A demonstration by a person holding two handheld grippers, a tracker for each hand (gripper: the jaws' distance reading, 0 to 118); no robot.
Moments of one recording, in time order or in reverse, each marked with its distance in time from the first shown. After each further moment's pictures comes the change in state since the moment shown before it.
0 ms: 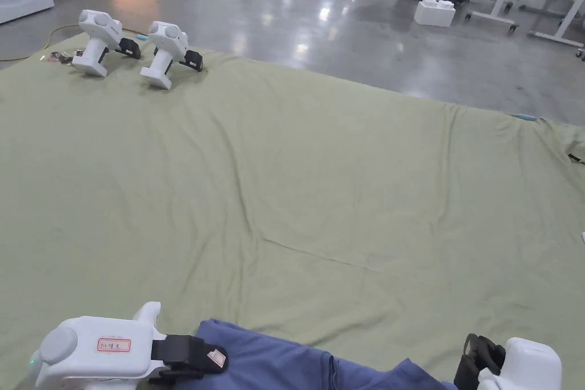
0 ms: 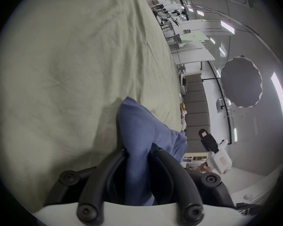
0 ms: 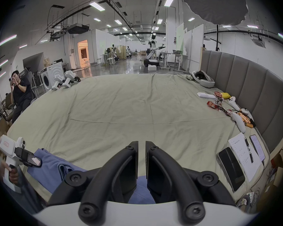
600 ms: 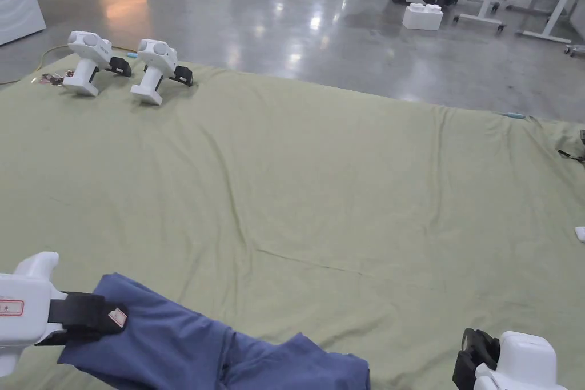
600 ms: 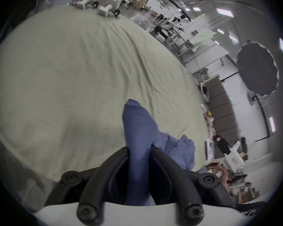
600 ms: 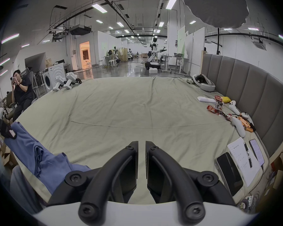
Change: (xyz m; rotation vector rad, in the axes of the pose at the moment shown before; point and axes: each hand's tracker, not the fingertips) left arm 0.140 0.031 0.187 0.168 0.405 -0.173; right arm 0.005 0.005 0.001 0.027 0.011 0.019
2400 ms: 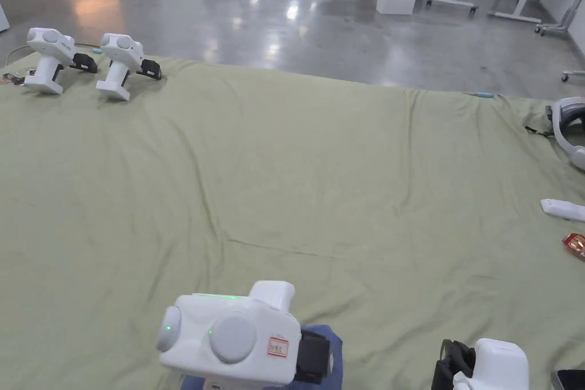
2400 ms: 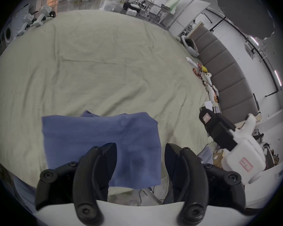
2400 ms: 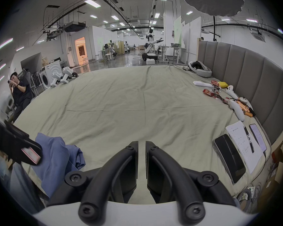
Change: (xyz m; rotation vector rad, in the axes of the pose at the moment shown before) left arm 0.241 -0.037 -0.149 -0.200 -0.022 -0.306; right arm 0.026 -0.034 0.006 -0.086 -0.005 -0.048
